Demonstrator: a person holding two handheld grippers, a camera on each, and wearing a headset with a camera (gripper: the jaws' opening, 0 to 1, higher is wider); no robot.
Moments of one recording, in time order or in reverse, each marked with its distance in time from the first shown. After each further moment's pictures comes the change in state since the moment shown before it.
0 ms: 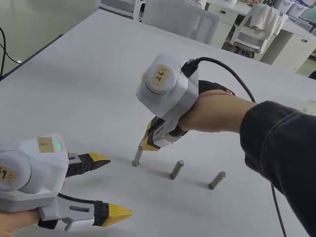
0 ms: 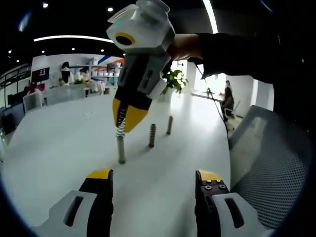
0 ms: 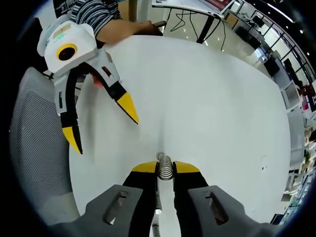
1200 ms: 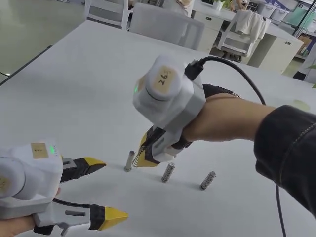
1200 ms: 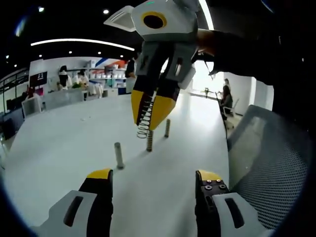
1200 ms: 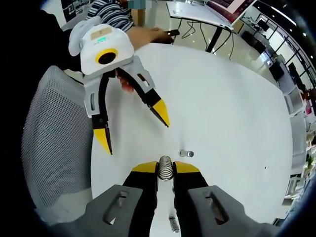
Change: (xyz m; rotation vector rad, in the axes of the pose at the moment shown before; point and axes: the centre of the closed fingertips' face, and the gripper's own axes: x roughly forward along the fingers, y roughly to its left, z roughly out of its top) left arm 0.000 -0.006 0.011 0.032 -0.006 -0.006; right arm -0.037 0.041 0.004 -0.023 -0.038 0.046
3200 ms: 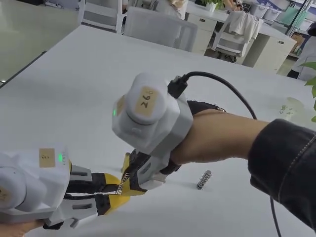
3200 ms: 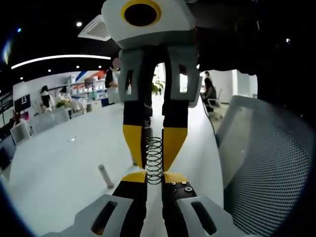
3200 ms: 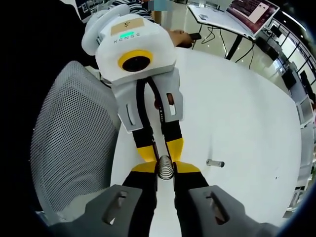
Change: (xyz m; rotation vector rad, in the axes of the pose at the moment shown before) left arm 0.009 -0.026 0.022 0.184 -0.038 -0.117; right arm 0.005 0.059 0.015 -0.068 -0.026 0.114
